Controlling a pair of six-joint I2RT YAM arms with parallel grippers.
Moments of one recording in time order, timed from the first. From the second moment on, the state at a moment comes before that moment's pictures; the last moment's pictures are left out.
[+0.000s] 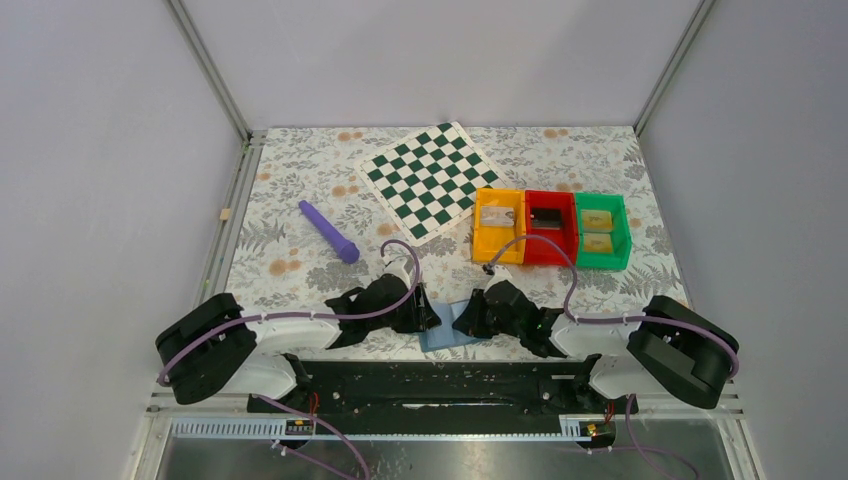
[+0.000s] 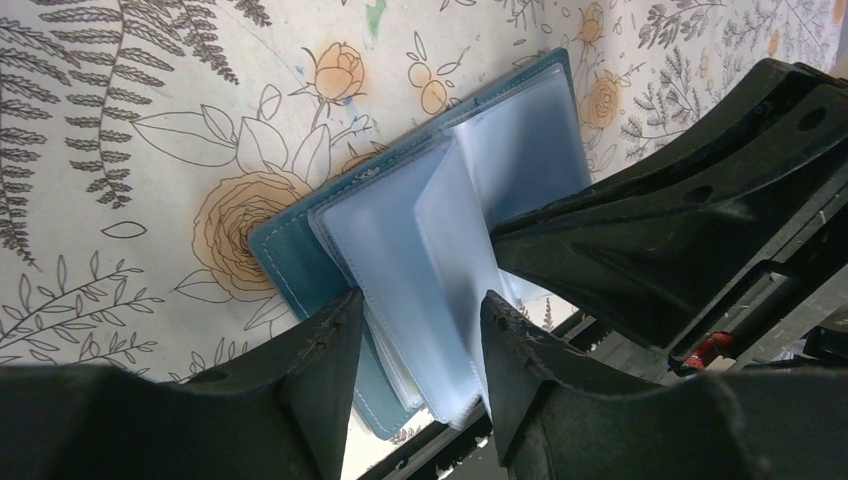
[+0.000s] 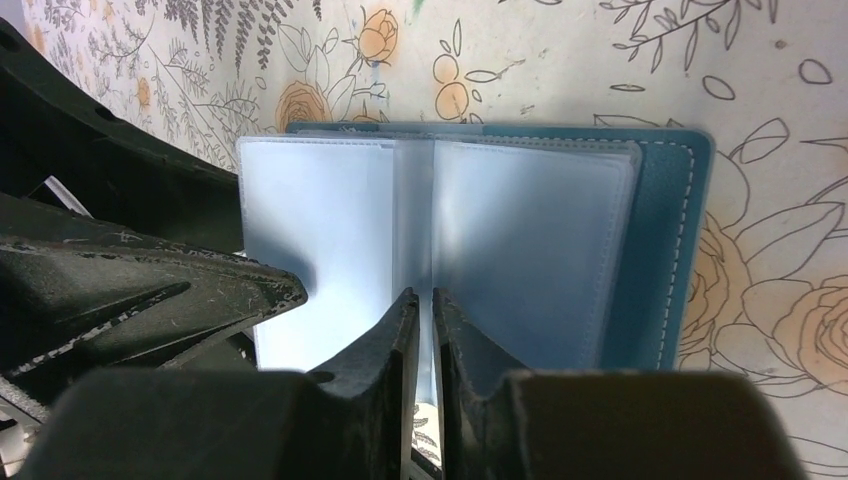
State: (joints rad) left arm -0.97 1.32 0.42 0.20 0.01 -0.94; right arm 0.94 1.32 0.29 0.34 -0.01 0.94
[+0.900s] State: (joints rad) left arm -0.97 1.31 0.47 0.23 0.12 -0.95; right arm 0.94 1.13 0.30 0.08 -0.04 0.92
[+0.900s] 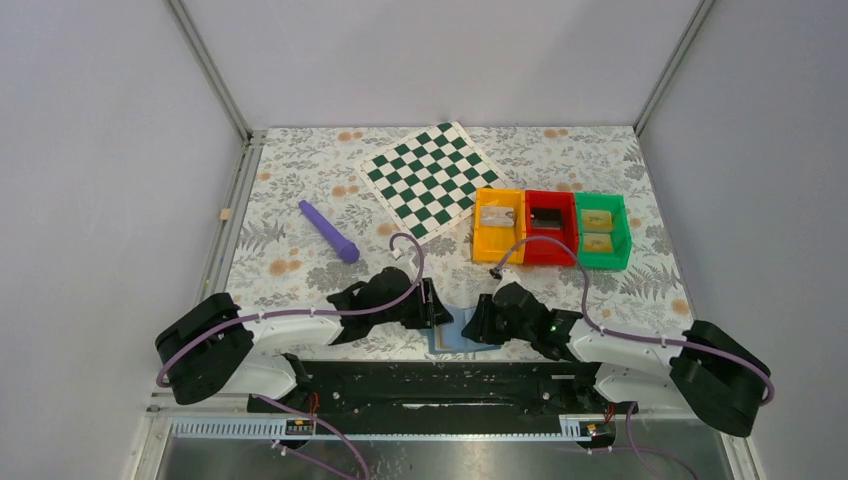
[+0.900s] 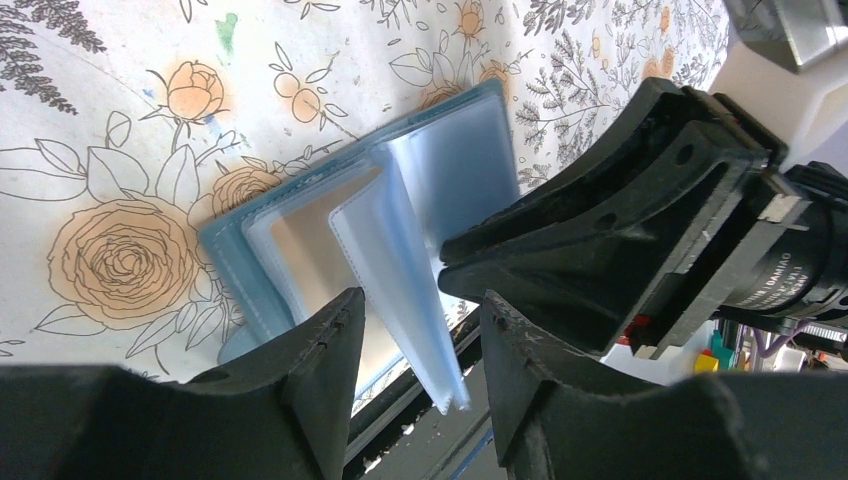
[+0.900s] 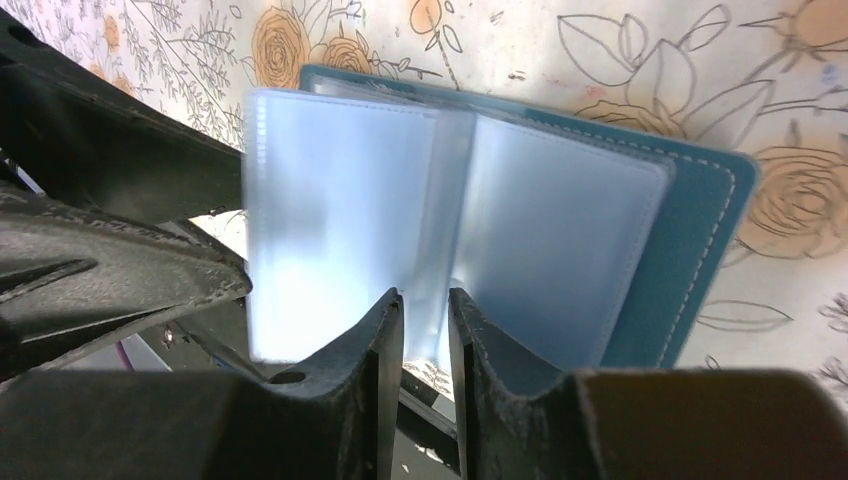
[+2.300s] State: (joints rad) left arm -1.01 1.34 0.50 0.08 0.01 -0.97; right arm 0.94 1.19 0.22 0.29 0.01 0.99
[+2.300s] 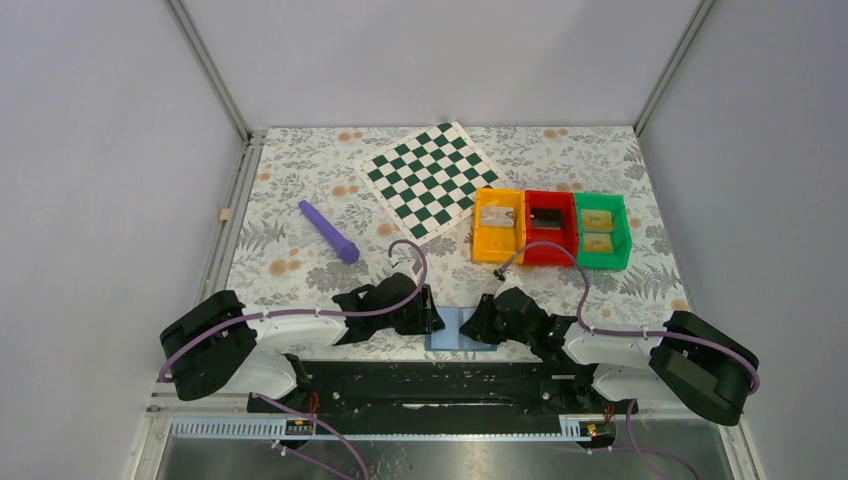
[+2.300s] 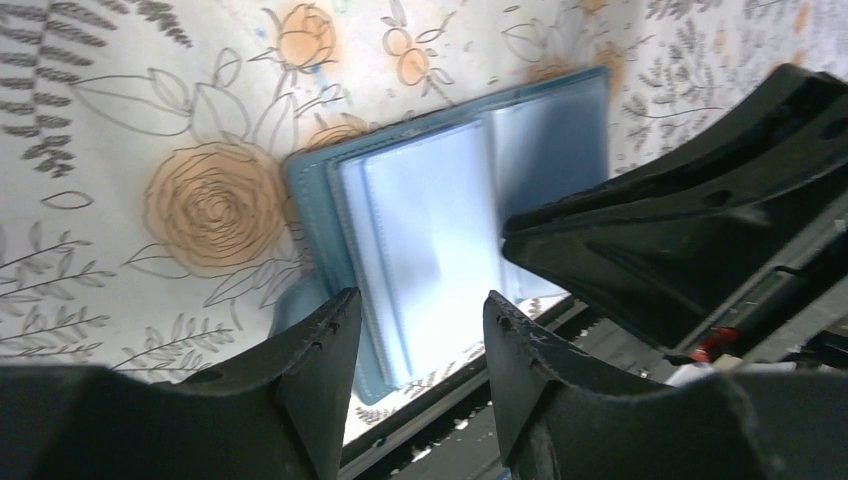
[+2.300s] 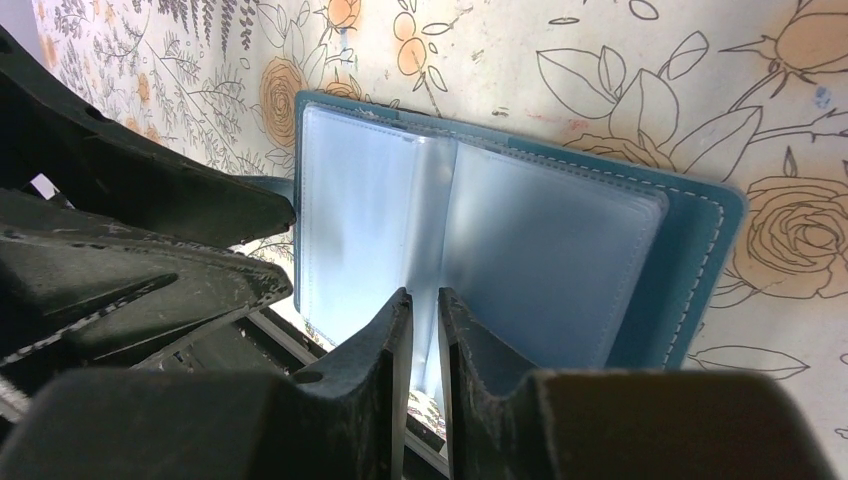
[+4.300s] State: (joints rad) left arm -1.07 1.38 0.56 0.15 0.05 -0.96; right arm 0.94 1.20 0.22 0.33 -0.05 0.95
